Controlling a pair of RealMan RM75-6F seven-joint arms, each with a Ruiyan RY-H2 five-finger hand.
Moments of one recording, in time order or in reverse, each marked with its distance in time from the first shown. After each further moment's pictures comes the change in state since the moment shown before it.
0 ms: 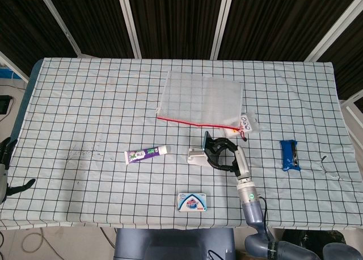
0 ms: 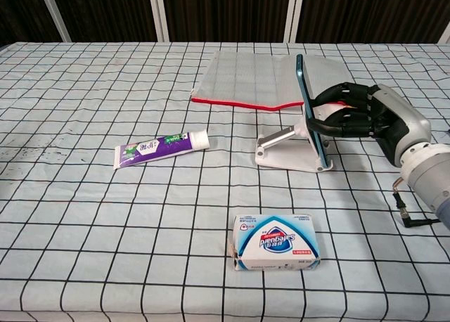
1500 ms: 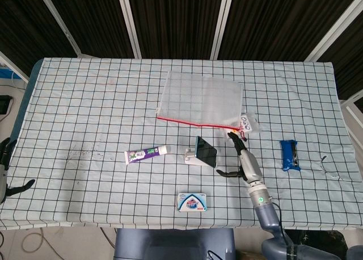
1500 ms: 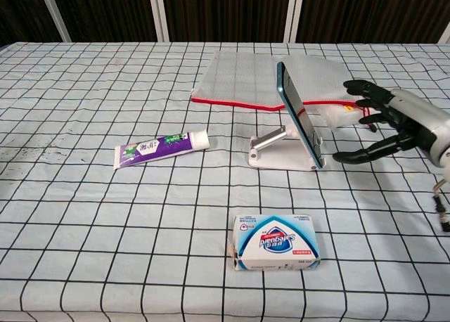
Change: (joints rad) left arm 0.004 0.005 0.005 -0.002 0.010 0.008 0.000; right arm -0.025 0.224 -0.073 -0.187 0.023 -0.060 -0.401
